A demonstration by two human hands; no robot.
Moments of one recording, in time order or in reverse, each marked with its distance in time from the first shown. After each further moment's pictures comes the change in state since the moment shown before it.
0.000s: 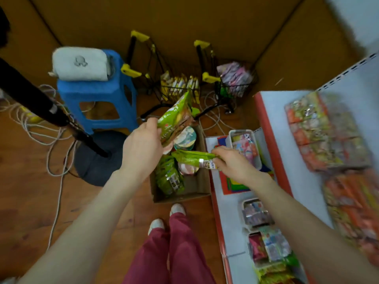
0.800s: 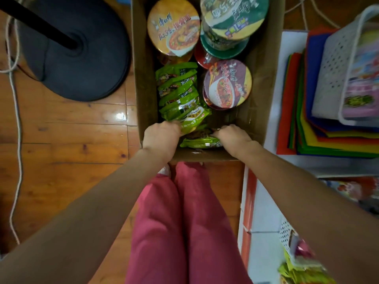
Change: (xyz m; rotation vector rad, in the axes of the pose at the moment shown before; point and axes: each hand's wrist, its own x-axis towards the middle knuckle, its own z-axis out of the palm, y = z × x) left_hand -0.080 -0.170 0.410 0.441 -0.893 -0.216; right_hand 0.192 0.202 0.376 -0.438 -0.645 -0.042
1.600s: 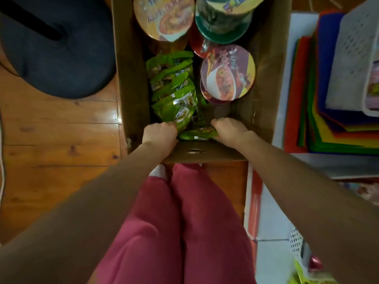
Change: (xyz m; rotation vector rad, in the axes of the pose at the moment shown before) left_hand 0.045 0.007 0.056 0.054 -0.094 0.026; right_hand 0.040 0.014 0.023 0.117 0.015 0.048
